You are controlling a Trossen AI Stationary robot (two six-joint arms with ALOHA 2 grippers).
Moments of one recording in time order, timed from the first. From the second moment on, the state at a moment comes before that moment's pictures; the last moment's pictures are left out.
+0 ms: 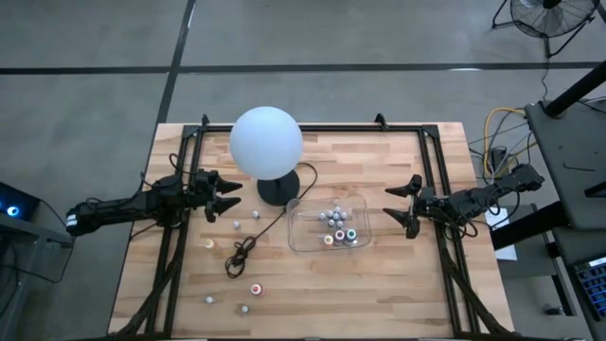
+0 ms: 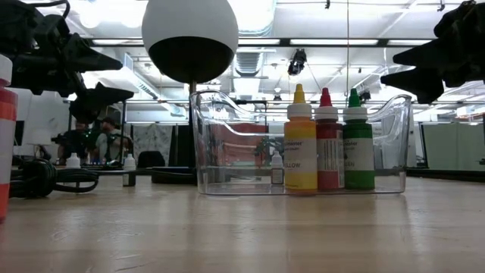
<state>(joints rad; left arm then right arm) 0.17 0.11 0.01 0.01 0.02 -0.50 0.42 0.10 0.01 0.07 0.64 0.19</state>
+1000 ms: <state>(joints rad) 0.17 0.12 0.01 -0.01 0.01 -0.59 0.42 0.10 0.01 0.07 0.64 0.19</state>
